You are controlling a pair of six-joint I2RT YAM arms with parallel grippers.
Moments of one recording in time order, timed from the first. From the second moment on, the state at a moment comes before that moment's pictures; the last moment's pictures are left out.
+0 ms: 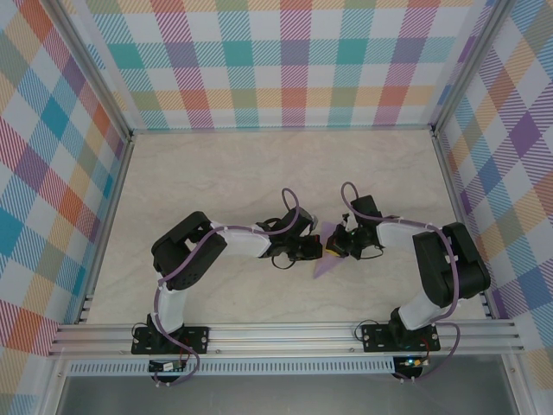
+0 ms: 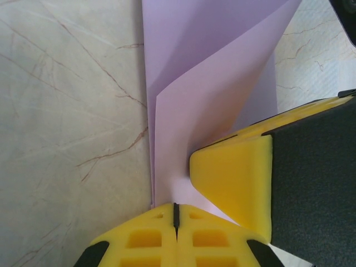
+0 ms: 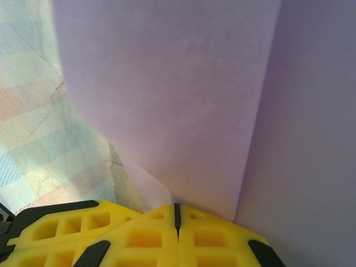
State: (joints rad) left arm -0.91 1.99 1.10 0.02 0.33 -0.86; right arm 0.32 1.59 0.67 -0.29 -0.54 0.73
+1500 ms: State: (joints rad) left arm -0.91 1.98 1.09 0.00 0.38 -0.89; right arm 0.30 1.56 0.61 -0.22 -0.57 0.72
